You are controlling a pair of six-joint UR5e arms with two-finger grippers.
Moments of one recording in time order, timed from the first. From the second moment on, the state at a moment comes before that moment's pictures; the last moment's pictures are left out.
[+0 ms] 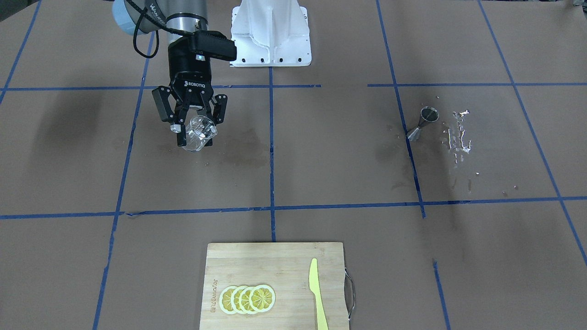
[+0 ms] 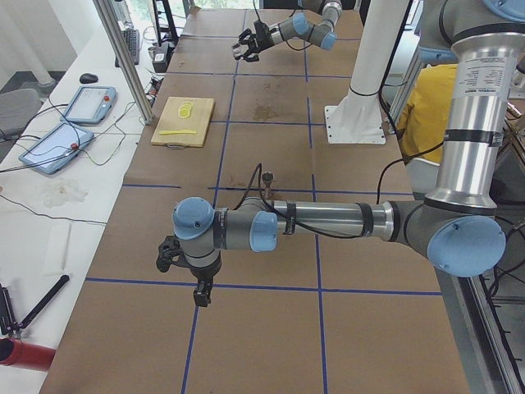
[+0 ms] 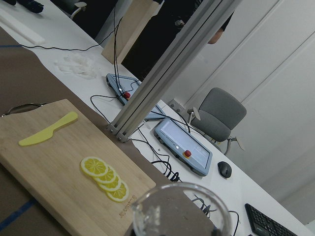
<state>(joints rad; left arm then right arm) -1.61 -1.64 -1.53 -1.55 -2.30 0.09 0.40 -1.12 1.94 -1.23 0.75 0.40</state>
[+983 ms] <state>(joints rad) -1.61 -1.60 -1.59 -1.52 -2.31 0.08 0.40 -1.28 1.94 -0.97 0.78 0.62</state>
